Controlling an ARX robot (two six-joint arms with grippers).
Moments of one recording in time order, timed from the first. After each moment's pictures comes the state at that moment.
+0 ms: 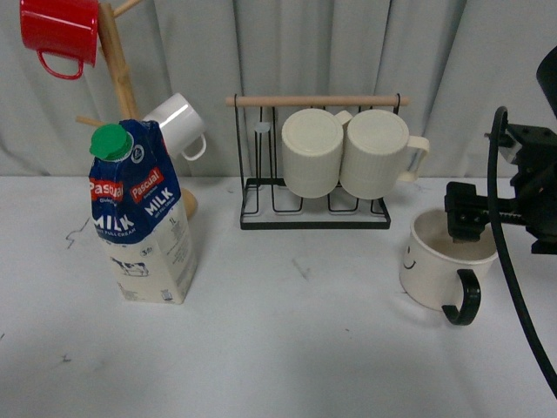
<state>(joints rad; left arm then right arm) 0.00 0.01 0.01 0.00 0.00 0.00 0.10 2.08 1.30 -0.23 0.05 0.22</state>
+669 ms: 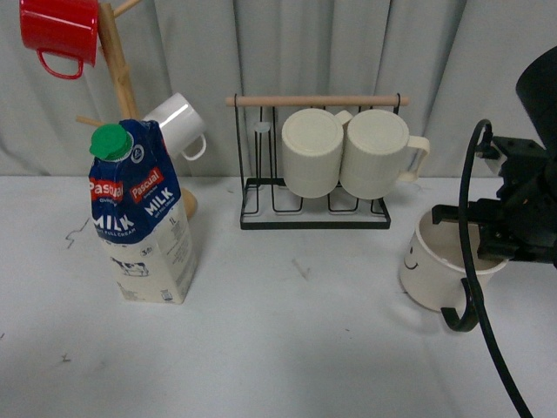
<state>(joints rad) 0.00 0.01 0.01 0.00 0.00 0.00 0.12 2.07 1.27 -0.25 0.05 0.24</state>
